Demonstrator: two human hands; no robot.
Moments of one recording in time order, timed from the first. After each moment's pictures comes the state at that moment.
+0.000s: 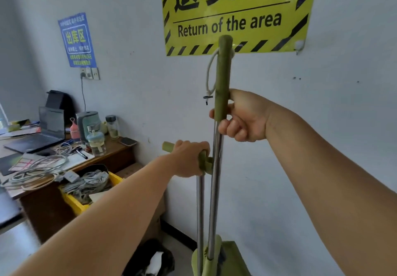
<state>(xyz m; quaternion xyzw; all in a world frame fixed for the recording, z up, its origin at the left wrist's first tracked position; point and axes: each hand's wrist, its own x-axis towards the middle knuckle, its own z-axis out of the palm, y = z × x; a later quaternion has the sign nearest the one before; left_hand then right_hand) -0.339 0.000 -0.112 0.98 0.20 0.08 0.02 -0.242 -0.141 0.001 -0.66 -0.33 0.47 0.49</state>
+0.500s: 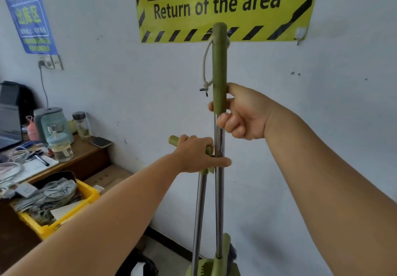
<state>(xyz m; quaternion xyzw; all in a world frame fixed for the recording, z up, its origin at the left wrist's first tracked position) -0.234 0.035 -0.115 0.97 0.20 0.11 0.13 -0.165 -0.092 -0.003 -0.65 -0.31 0.46 0.53</state>
